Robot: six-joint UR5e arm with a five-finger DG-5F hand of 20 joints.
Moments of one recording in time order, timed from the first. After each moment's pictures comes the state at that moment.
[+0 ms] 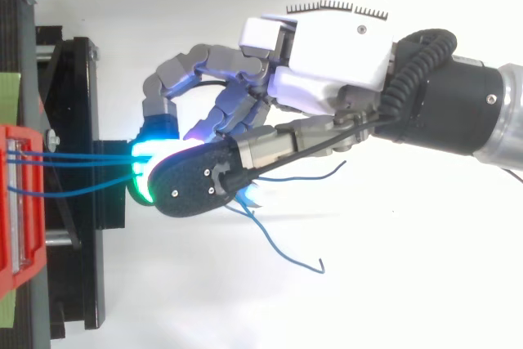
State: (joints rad) arm 0.14 -2.28 -1.15 -2.98 -1.26 0.08
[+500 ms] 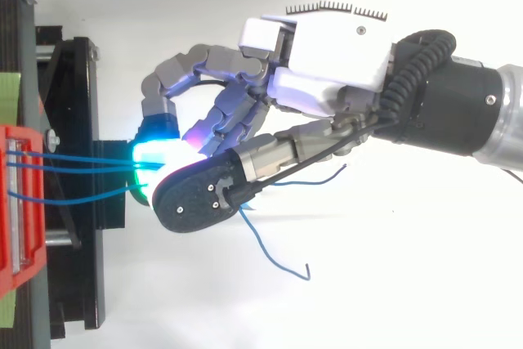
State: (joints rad) arm 0.14 -2.28 -1.15 -2.98 -1.26 0.08
